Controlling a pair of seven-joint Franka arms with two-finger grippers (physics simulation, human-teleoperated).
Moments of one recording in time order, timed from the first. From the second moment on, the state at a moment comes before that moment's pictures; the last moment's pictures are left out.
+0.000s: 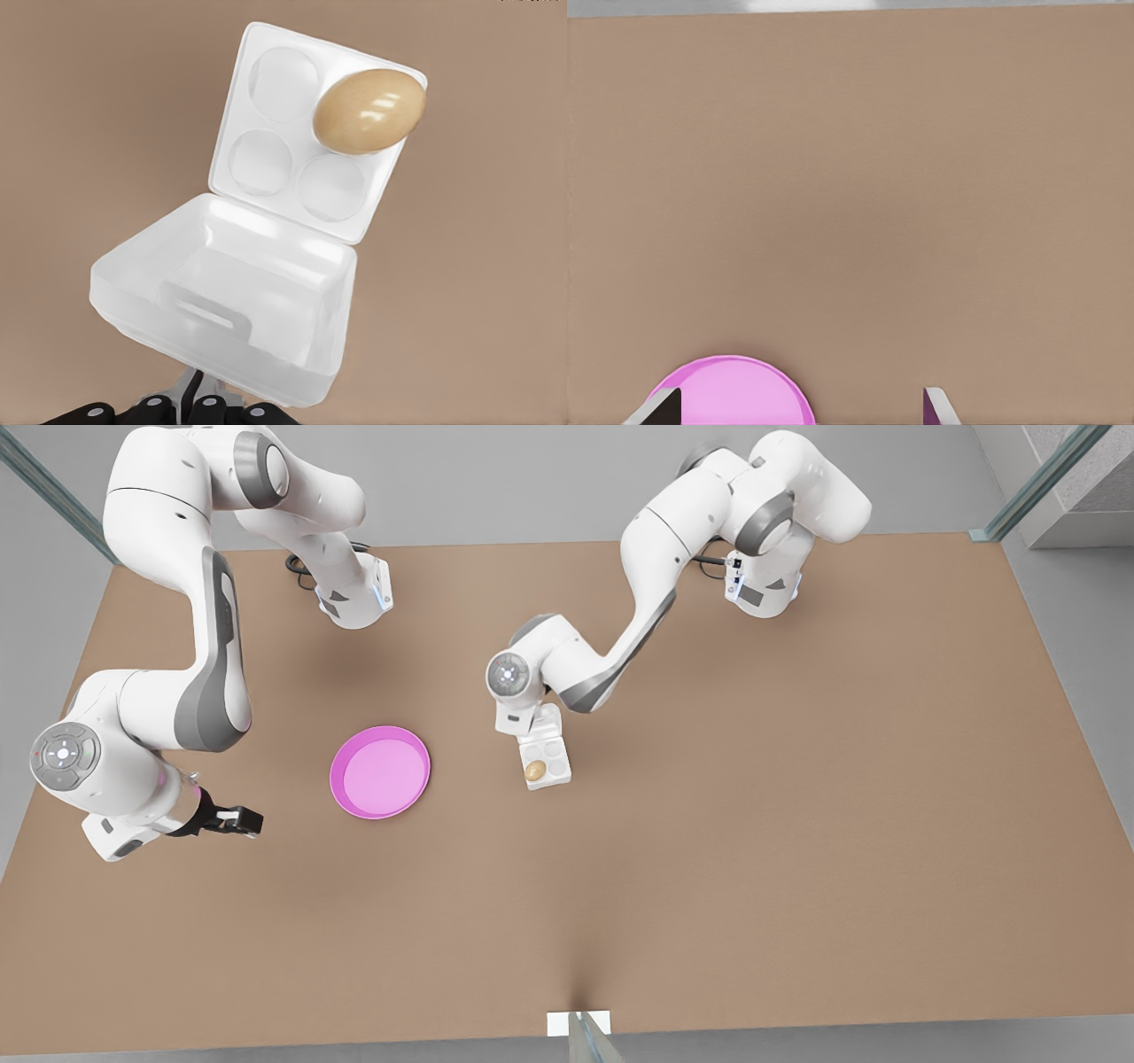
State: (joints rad) left arm -0.92 0.84 -0.05 -1.21 -0.23 1.78 -1.42; right arm 0.06 0.40 -0.08 -1.39 -0.02 1.78 0.05
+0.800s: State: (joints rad) left arm -0.24 0.25 0.21 -1.22 -0.16 1.42 -0.16; right arm 0.04 0.38 -0.08 -1.35 -0.02 1.76 0.05
